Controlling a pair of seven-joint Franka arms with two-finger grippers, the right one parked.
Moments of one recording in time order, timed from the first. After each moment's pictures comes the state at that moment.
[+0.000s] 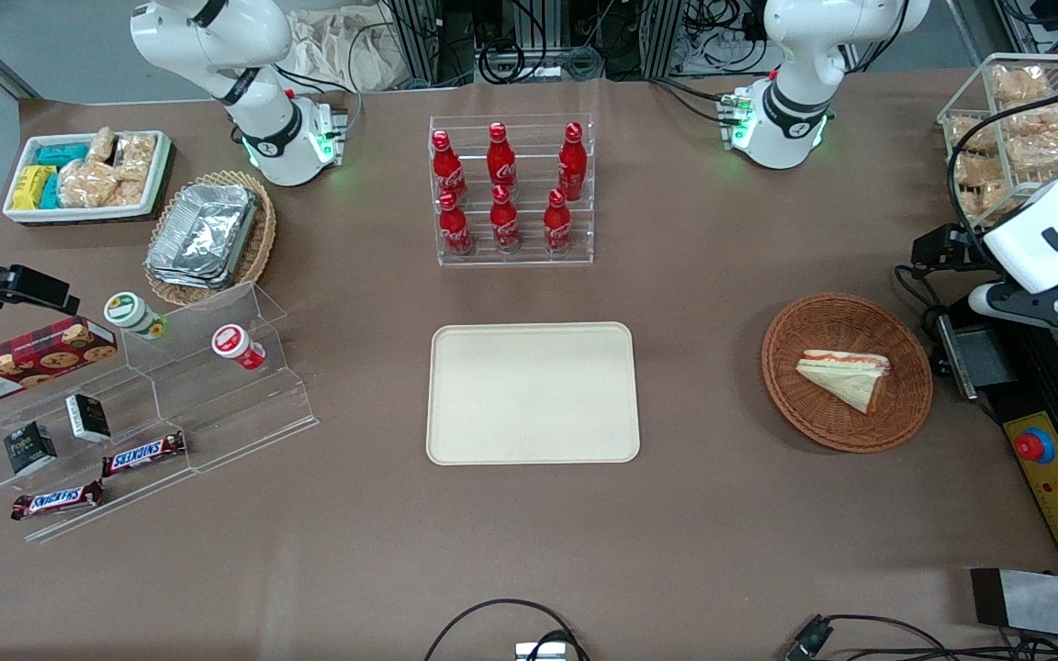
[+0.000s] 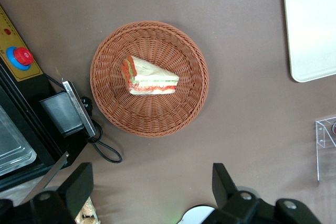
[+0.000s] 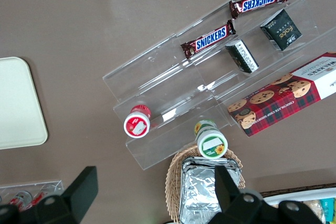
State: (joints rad) arm 0.06 0.09 -0.12 -1.53 0.05 1.46 0.20
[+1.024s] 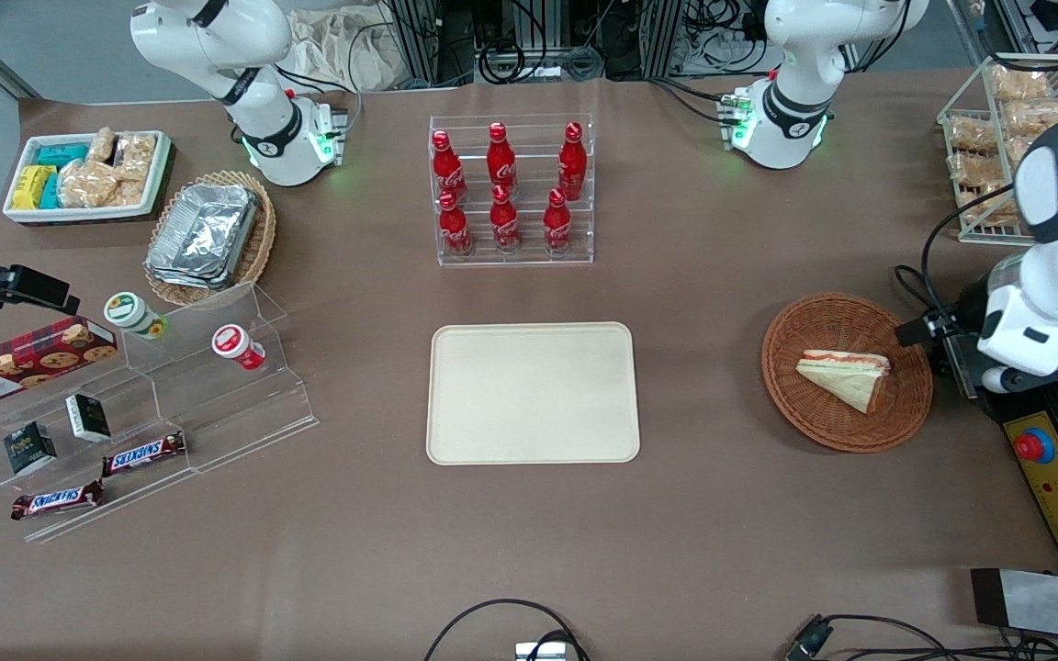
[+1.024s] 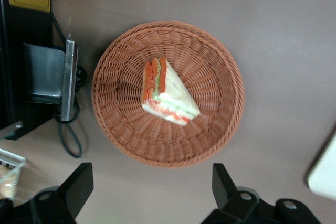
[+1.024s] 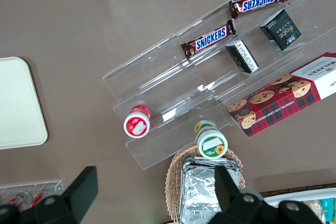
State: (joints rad) arm 0.12 0.13 -0.11 -1.84 0.05 1.82 -0.36
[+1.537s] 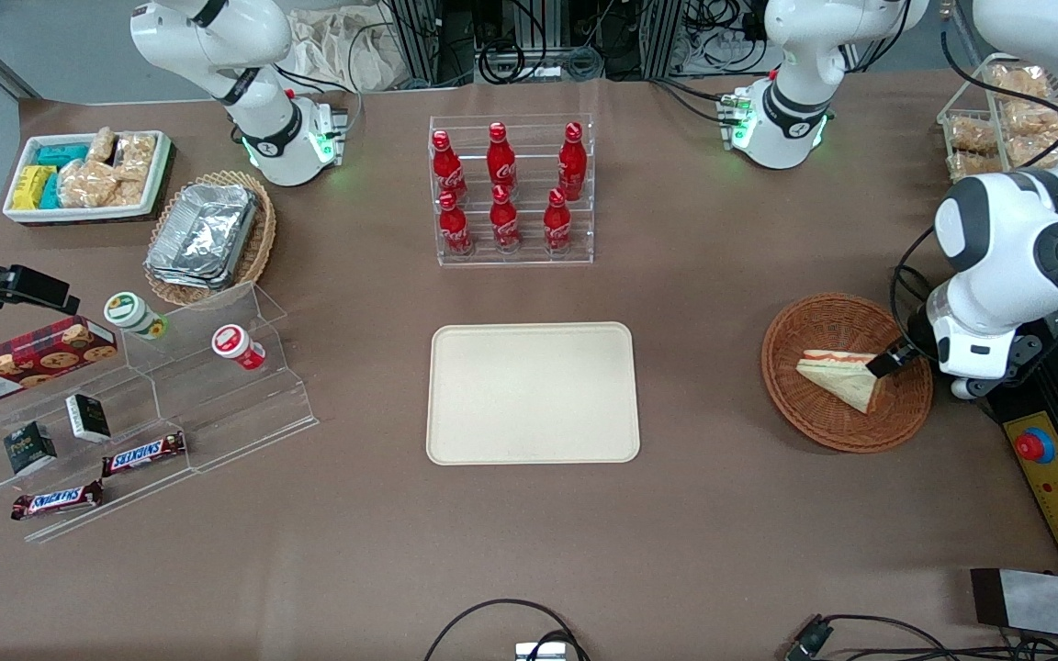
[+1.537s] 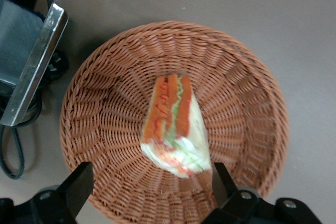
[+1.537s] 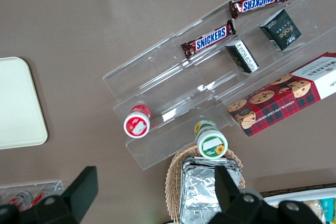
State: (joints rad) arm 0.13 0.15 -0.06 -2.17 0.05 2.28 -0.59
